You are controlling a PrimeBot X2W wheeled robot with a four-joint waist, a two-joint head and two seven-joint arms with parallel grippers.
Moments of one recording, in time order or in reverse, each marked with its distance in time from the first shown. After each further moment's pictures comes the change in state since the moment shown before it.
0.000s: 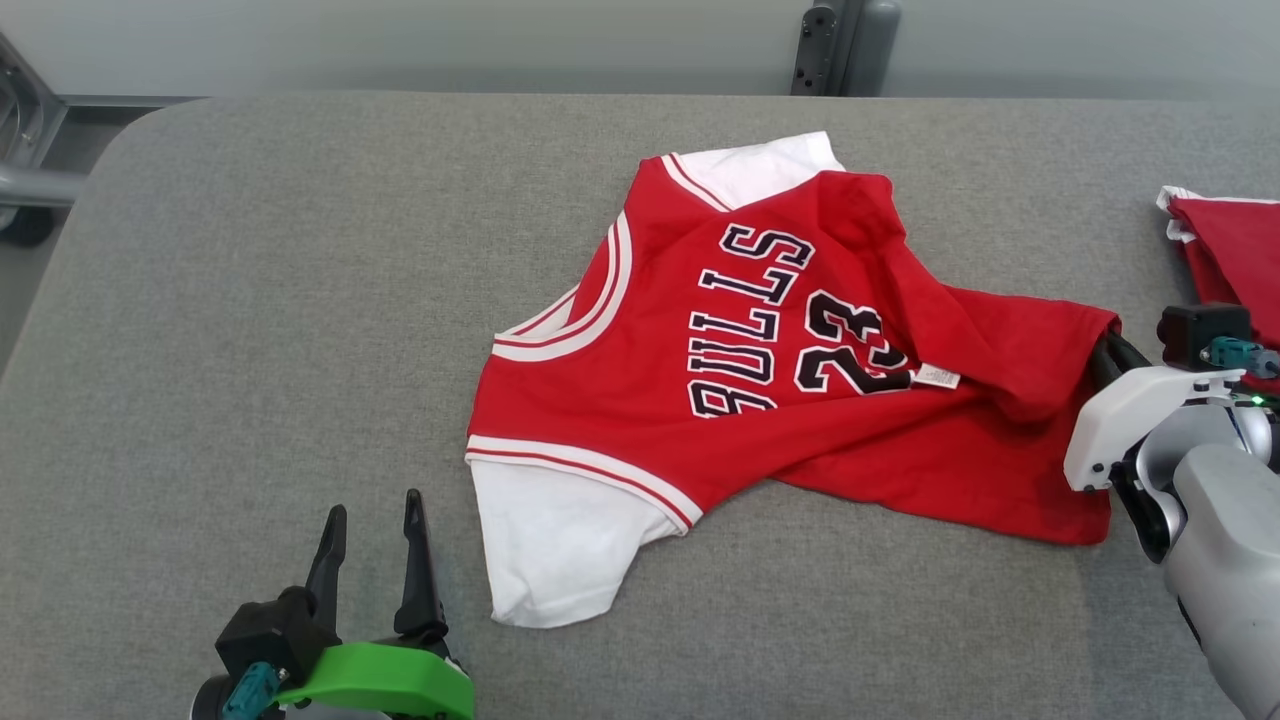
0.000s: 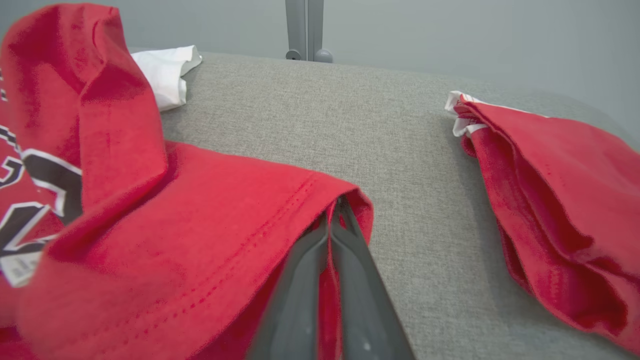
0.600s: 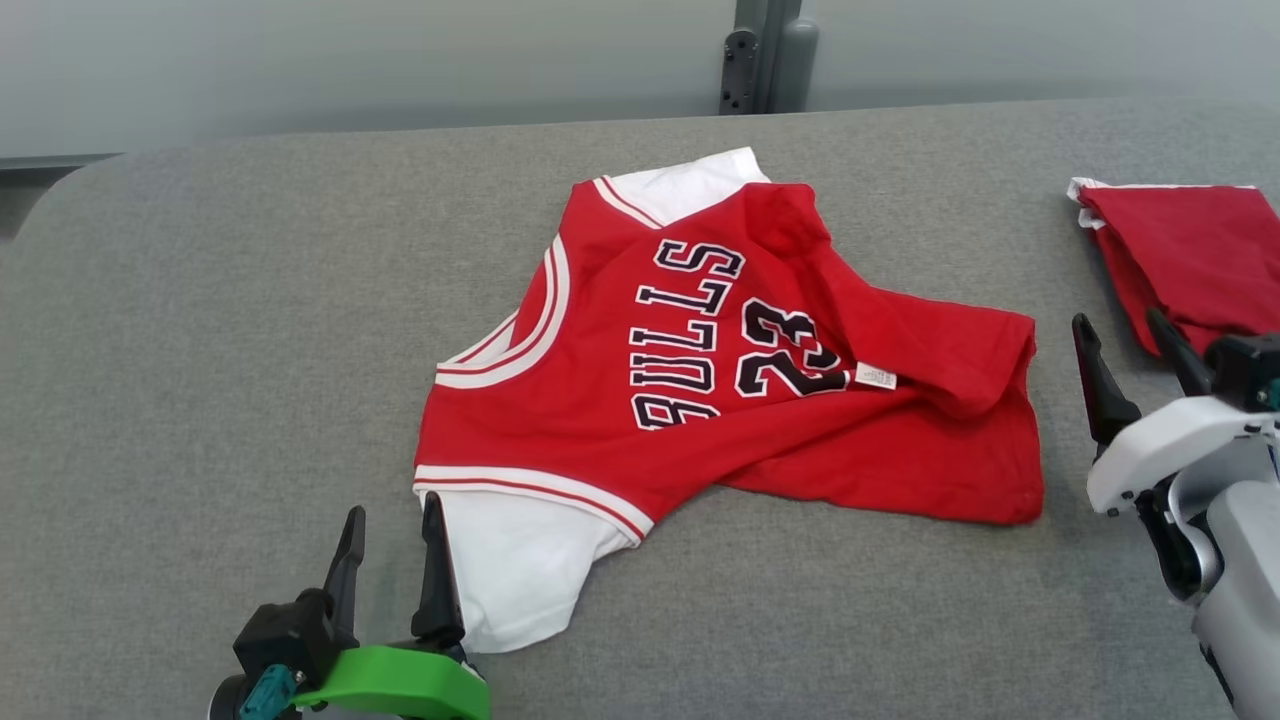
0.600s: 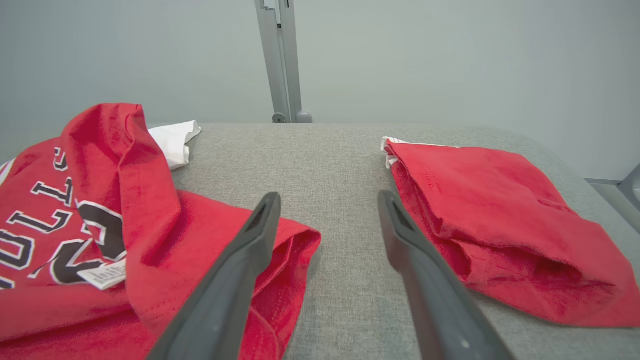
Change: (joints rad) left arm 0.002 -0.009 -0.023 -0.001 -0.003 0.000 -0.005; right arm 0.187 -0.042 -0.098 -0.320 0.036 0.000 -0.025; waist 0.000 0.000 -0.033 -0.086
